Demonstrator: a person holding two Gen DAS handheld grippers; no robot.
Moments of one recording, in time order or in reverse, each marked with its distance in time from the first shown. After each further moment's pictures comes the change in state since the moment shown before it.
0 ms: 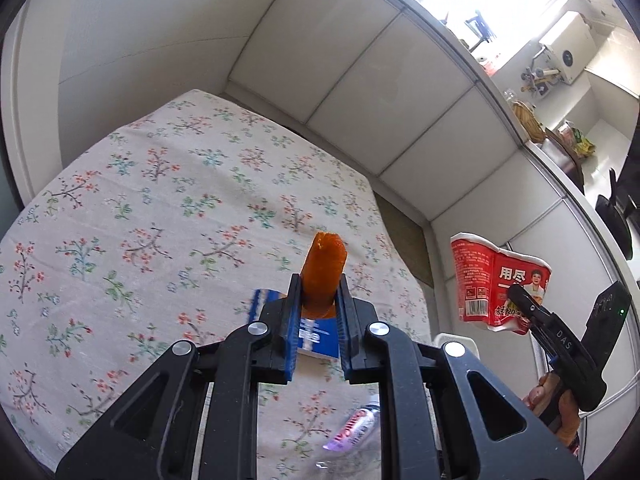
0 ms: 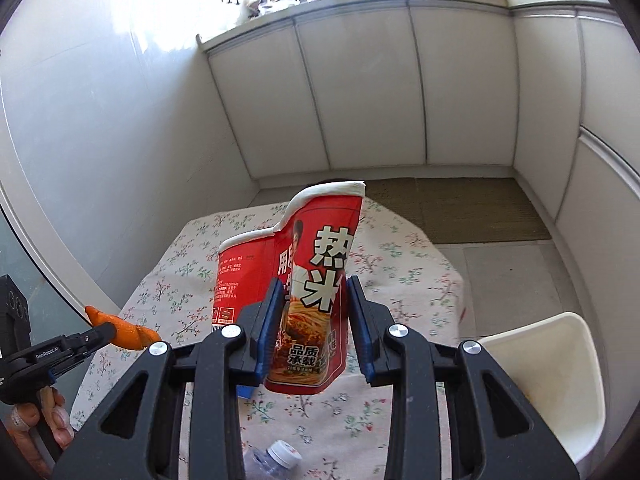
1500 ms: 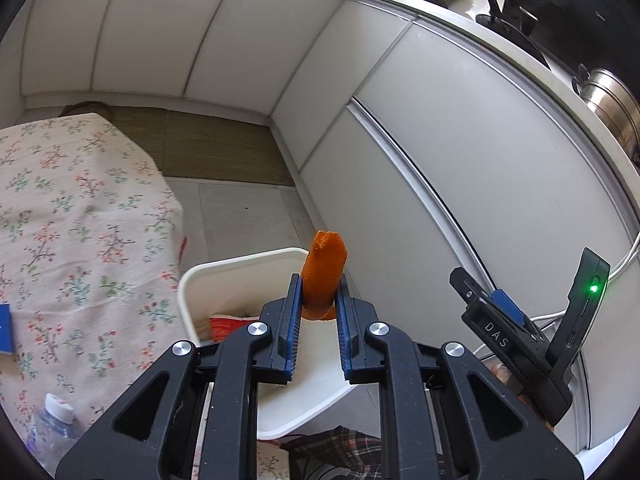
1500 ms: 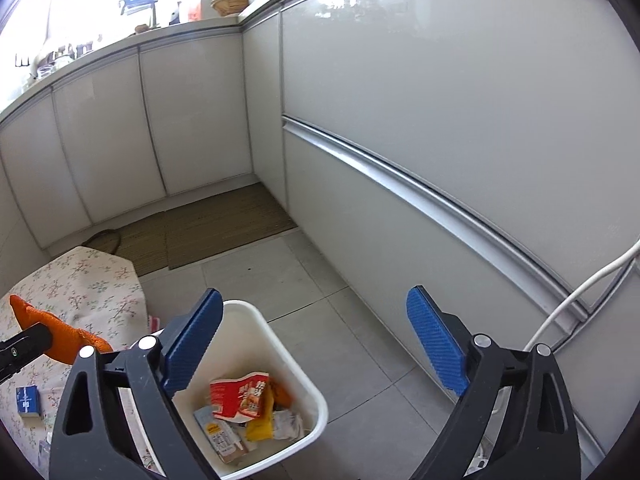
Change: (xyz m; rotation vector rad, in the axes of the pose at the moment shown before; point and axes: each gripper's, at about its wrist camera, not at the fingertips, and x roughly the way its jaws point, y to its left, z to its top) left arm 0.138 -0.312 -0.123 0.420 0.300 -0.318; right arm -0.112 -0.175 -0.027 0.279 -0.087 -0.746
